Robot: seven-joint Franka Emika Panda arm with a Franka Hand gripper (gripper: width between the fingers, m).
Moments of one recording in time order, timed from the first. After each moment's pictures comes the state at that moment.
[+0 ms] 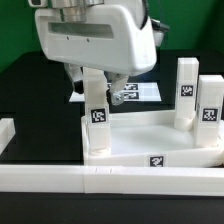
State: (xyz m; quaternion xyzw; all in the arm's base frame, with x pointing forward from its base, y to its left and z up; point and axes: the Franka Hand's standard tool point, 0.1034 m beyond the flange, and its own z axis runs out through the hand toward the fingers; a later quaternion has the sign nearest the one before) arm 0.630 -0.061 0.111 -0.93 0.36 -0.01 0.05
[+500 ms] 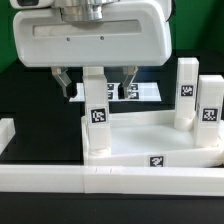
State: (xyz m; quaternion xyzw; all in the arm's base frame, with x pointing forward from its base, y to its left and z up) arm 0.630 -0.062 0.112 -0.99 0.14 -0.02 0.04
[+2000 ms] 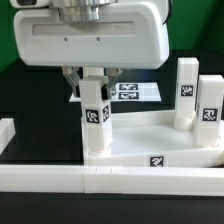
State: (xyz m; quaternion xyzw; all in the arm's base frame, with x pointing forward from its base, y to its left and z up) arm 0.630 -0.065 0.111 -0.96 0.27 -0.02 0.03
